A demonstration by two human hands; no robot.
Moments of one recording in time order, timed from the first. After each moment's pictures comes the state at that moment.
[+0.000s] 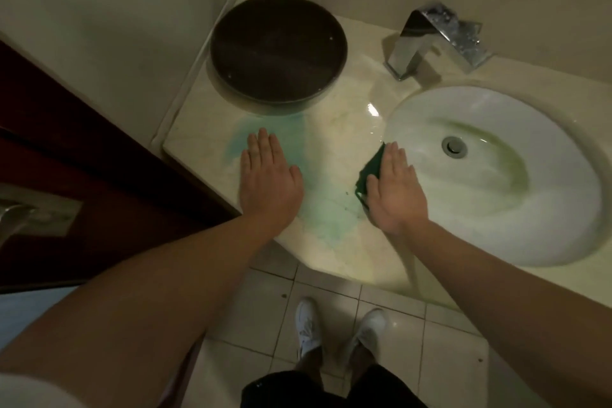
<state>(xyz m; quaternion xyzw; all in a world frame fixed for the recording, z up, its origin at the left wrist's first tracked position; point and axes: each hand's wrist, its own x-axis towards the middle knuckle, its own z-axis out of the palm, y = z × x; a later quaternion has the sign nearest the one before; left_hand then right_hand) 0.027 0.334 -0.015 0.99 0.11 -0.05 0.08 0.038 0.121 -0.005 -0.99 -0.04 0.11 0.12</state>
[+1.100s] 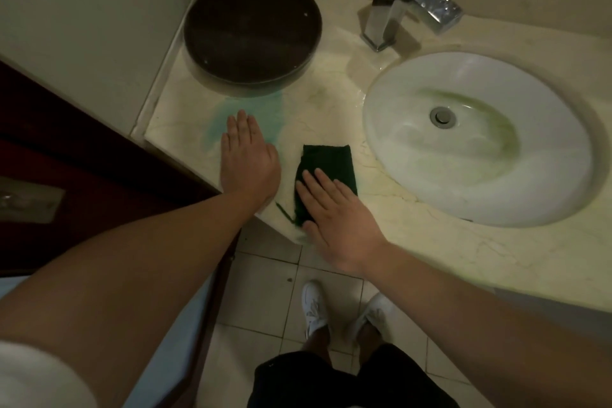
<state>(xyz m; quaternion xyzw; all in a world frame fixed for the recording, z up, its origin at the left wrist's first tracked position) 0.028 0.337 -0.021 0.99 0.10 -0.05 0.08 -0.047 0.151 0.003 -0.94 -0.31 0.15 0.04</state>
